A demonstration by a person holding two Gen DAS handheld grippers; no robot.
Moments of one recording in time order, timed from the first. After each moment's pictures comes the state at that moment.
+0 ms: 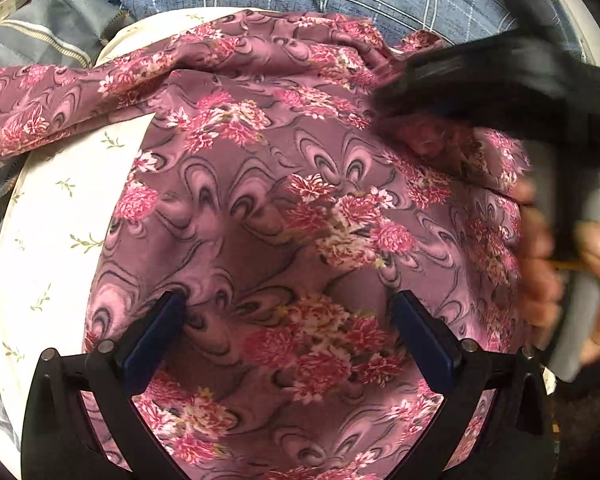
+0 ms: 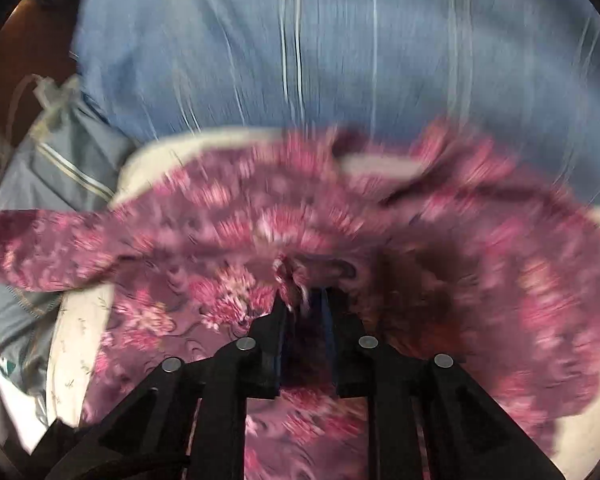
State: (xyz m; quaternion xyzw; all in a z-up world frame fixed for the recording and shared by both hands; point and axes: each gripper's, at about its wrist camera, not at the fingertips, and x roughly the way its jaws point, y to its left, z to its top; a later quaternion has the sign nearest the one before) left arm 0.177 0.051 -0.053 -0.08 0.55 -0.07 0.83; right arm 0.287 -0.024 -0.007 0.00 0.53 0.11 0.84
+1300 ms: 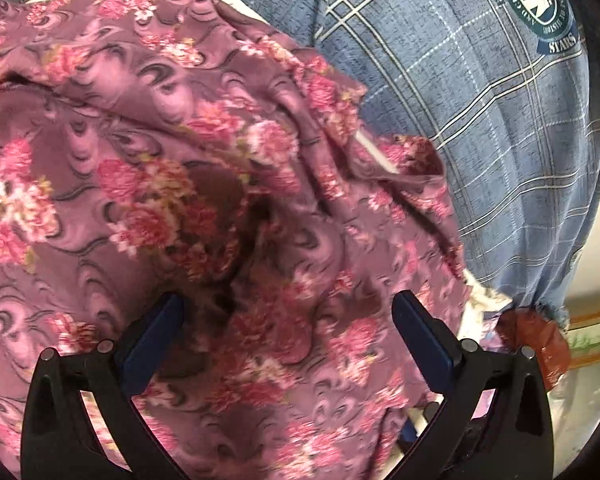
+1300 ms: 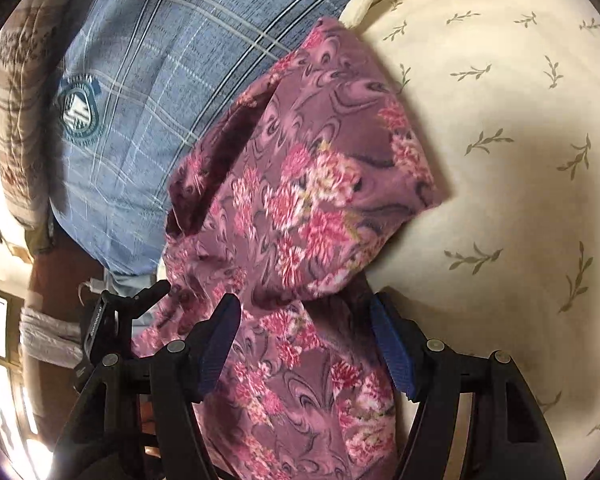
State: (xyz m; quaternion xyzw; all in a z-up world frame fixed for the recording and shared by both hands) left arm 0.310 -0.006 -0.052 -0.37 0.54 -0.05 0.75; right arm 0.198 -0.333 -0.043 0.41 0.48 0.09 0.77
